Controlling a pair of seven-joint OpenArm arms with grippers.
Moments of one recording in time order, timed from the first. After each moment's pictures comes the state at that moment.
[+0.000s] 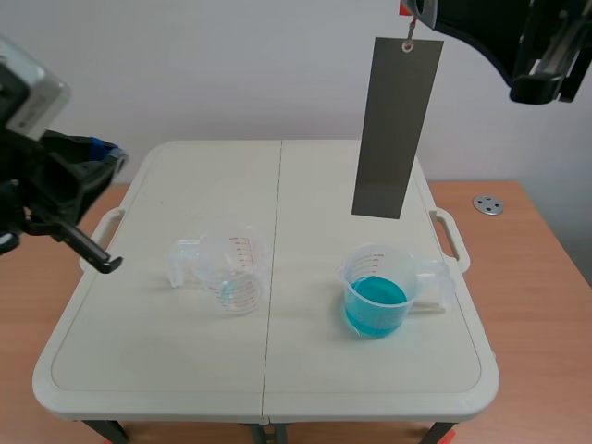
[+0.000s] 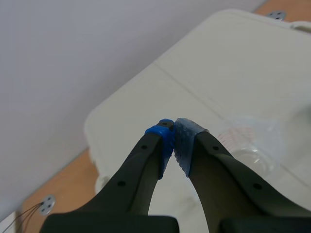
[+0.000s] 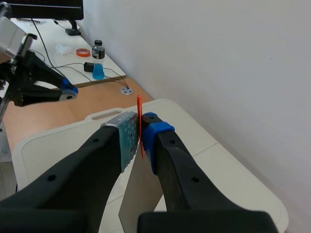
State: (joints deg) left arm 22.4 -32.5 -0.1 114.8 -2.6 -13.5 5.2; right arm -5.1 31.0 9.2 121.2 44.5 45.4 -24.6
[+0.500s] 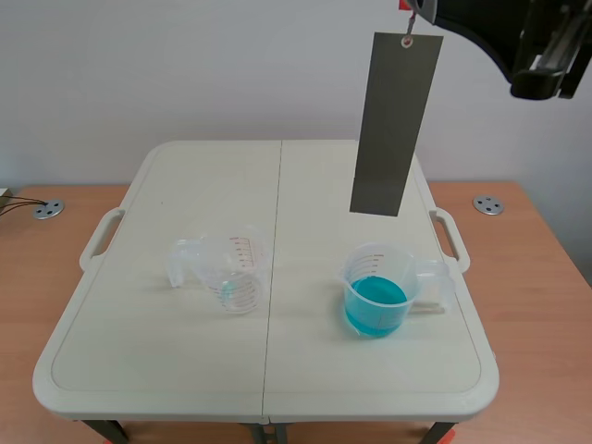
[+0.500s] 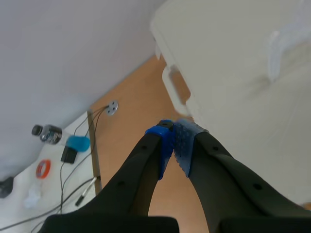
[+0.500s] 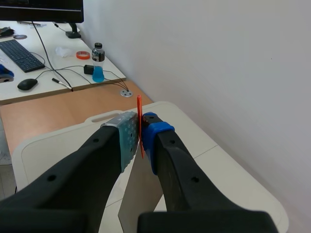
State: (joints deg) left arm 55.4 -35.3 -21.7 116.8 -2.7 -3.4 -0.8; right arm -4.6 30.9 9.1 121.2 44.5 45.4 -23.9
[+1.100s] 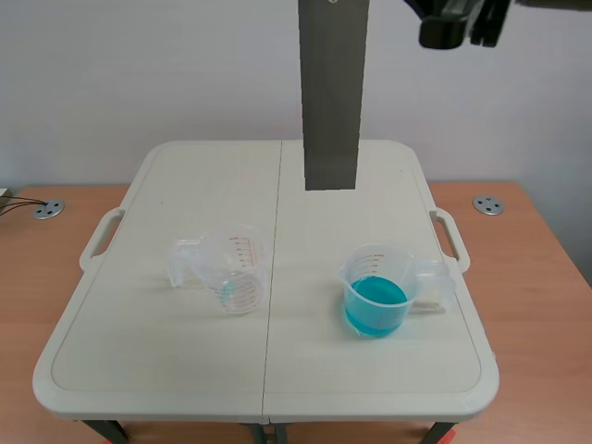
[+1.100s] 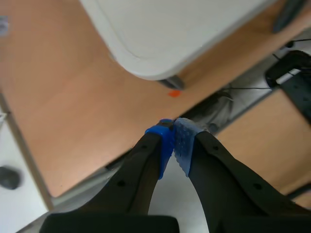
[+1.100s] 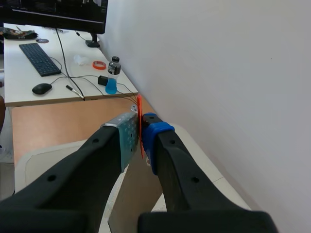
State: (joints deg) left arm 73.0 -35.3 -18.4 113.4 -4.0 -12.7 -0.7; right arm 7.2 27.0 -2.5 121.2 41.9 43.9 -27.1
